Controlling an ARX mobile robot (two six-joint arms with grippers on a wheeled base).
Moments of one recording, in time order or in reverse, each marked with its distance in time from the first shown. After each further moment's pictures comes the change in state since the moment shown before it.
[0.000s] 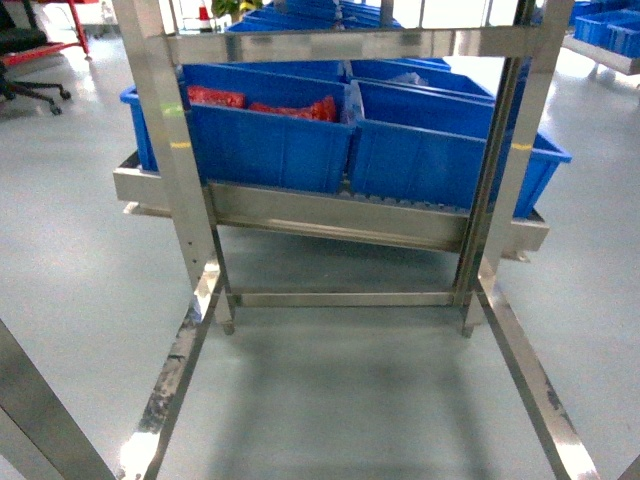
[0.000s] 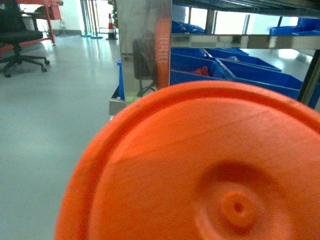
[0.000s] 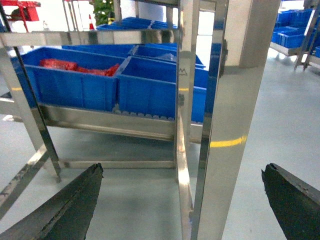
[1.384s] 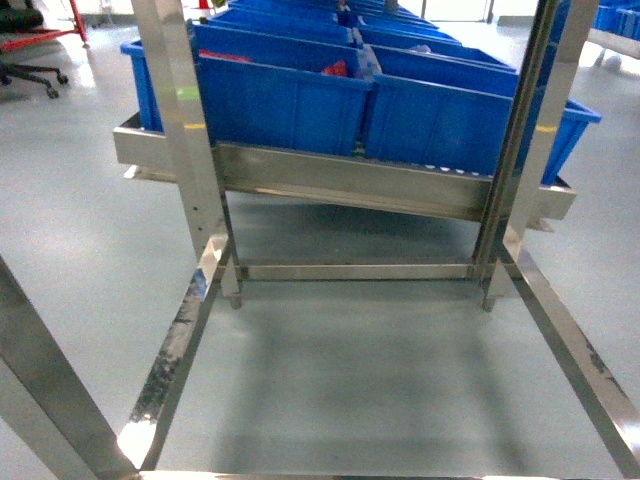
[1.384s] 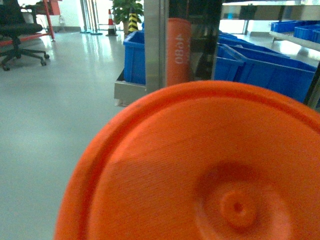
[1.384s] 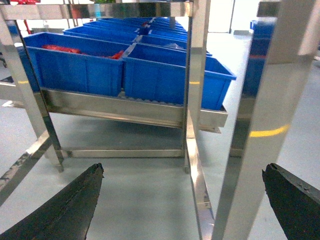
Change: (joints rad) left arm 0.000 0.000 0.000 0.001 0.000 0.002; right arm 0.000 0.000 0.000 0.000 0.001 0.000
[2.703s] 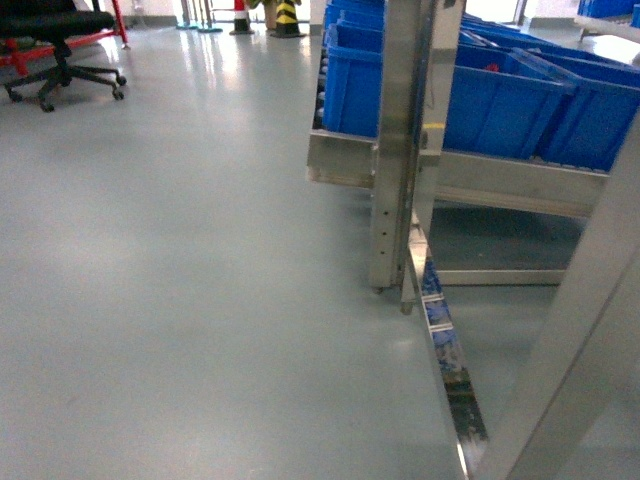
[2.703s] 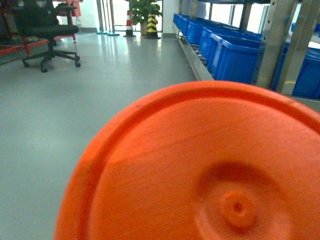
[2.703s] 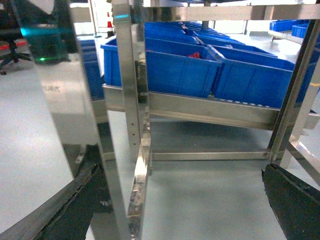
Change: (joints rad) left arm 0.000 0.000 0.000 0.000 -0.003 0.003; right arm 0.000 0.000 0.000 0.003 -0.001 0.000
